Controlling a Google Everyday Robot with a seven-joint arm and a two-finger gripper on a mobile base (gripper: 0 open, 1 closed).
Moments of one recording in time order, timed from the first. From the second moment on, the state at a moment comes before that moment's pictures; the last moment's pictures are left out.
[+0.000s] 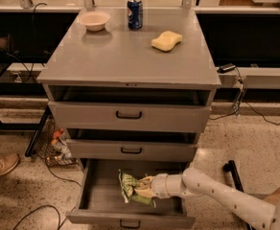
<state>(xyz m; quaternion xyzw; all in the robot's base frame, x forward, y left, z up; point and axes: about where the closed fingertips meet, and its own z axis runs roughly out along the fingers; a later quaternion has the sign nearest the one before) 0.523 -0.003 0.335 -0.48 0.71 0.36 0.37</state>
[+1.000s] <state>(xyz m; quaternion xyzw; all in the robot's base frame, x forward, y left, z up) 0.491 -0.037 0.506 -0.55 0.64 0.33 0.43</state>
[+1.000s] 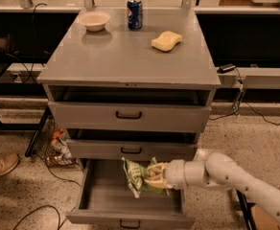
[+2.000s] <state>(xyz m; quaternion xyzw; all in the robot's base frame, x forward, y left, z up) 0.479 -0.057 0.660 -0.60 0.63 0.21 0.45</state>
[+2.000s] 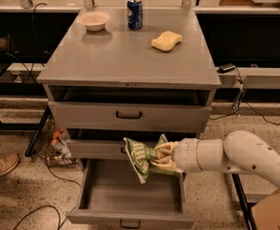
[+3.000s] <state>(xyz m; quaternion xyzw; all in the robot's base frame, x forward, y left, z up) 0.507 -0.107 0.875 -0.63 0.54 0.08 0.55</state>
